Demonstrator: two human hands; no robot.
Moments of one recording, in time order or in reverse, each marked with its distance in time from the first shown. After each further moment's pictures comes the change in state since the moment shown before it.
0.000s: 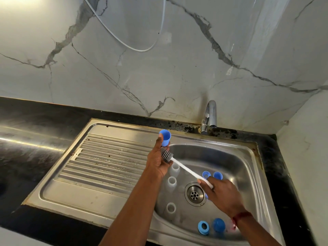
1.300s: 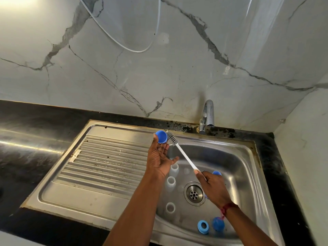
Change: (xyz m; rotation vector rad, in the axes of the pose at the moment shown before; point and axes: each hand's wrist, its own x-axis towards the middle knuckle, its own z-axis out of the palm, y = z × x) left_hand -0.009 -0.003 0.011 -0.188 -0.099 -0.007; right_hand 0.015 -0.021 0.013 0.548 -0.021 0.177
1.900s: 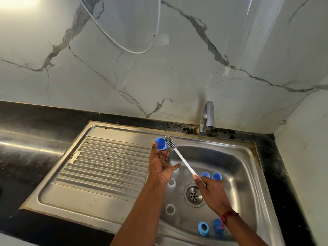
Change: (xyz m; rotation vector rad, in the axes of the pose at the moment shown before) left_hand 0.007 -0.017 -0.014 -0.070 0.083 -0.003; right_hand -0.010 0.006 0.006 -0.014 -0.007 0.008
